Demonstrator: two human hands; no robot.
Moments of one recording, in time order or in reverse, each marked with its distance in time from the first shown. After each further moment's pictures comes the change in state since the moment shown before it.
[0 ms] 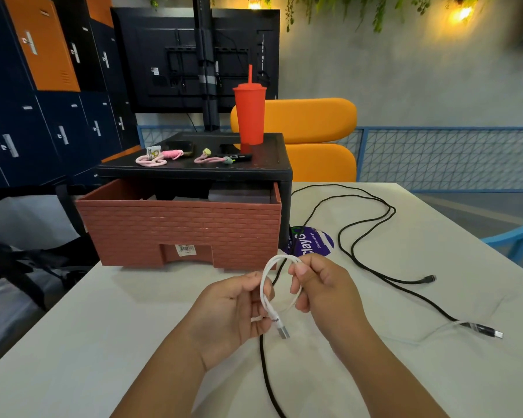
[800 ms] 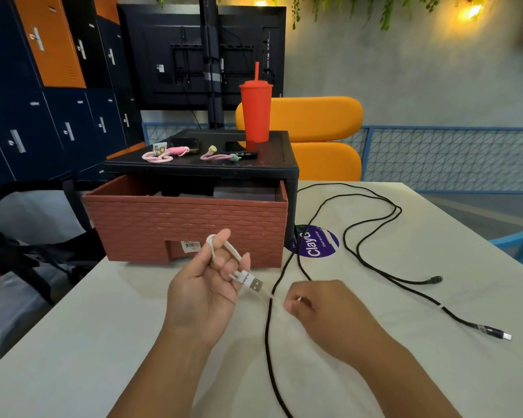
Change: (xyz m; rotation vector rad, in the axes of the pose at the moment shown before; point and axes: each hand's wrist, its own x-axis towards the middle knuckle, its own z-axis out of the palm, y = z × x) left_hand 0.000 0.013 -0.009 -0.553 0.208 0.424; right_hand -0.006 0.000 -0.008 -0.688 -0.258 -0.147
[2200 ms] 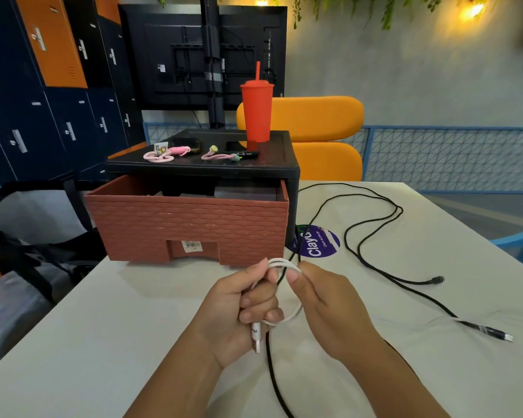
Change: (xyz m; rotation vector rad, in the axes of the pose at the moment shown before) left_hand -0.016 -0.014 0.011 0.261 -0.212 -0.368; right_hand 0.001 -0.002 0.009 0.188 0.221 -0.129
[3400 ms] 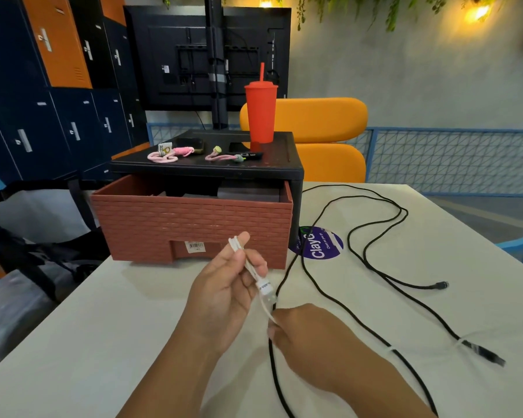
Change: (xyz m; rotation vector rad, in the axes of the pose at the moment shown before) left_hand 0.005 0.006 -0.010 0.003 0.105 0.386; right_hand -0.008 -0.010 0.015 -0.396 -0.456 0.013
